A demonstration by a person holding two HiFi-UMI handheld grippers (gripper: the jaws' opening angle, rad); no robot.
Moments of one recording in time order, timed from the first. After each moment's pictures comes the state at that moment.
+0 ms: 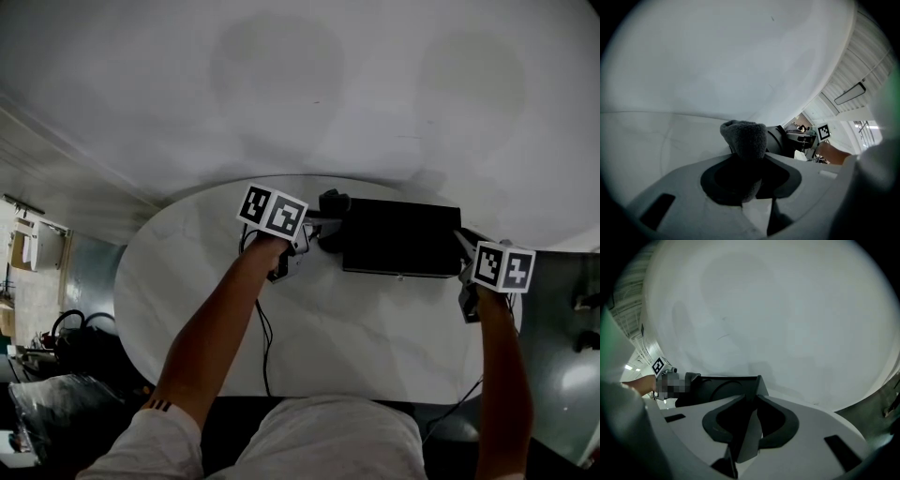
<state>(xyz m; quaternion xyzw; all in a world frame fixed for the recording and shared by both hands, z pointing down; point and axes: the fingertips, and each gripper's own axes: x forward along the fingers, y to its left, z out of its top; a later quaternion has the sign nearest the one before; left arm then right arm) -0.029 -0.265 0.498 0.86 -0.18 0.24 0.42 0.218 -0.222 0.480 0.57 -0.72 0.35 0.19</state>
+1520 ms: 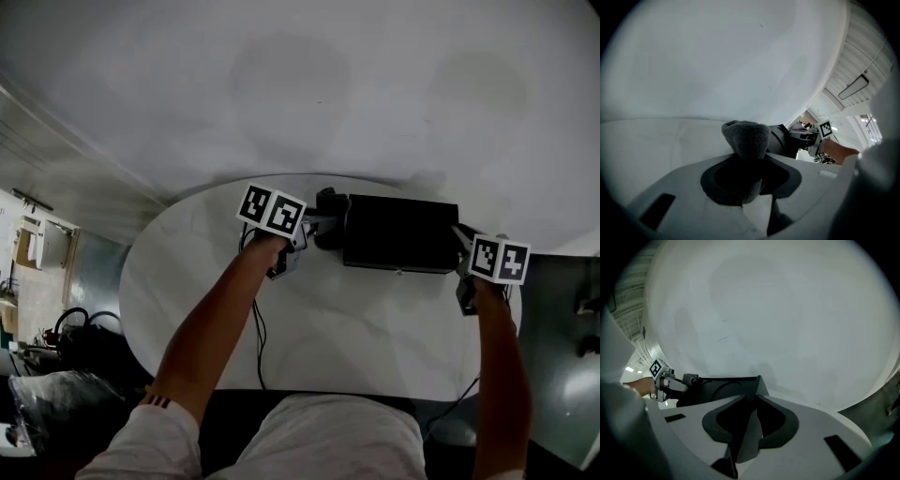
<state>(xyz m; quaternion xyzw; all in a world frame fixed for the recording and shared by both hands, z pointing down) -0.041 -0.260 0.492 0.86 -0.21 0.25 0.39 0.219 -0.222 0.481 0.57 -0.73 0.35 0.17</state>
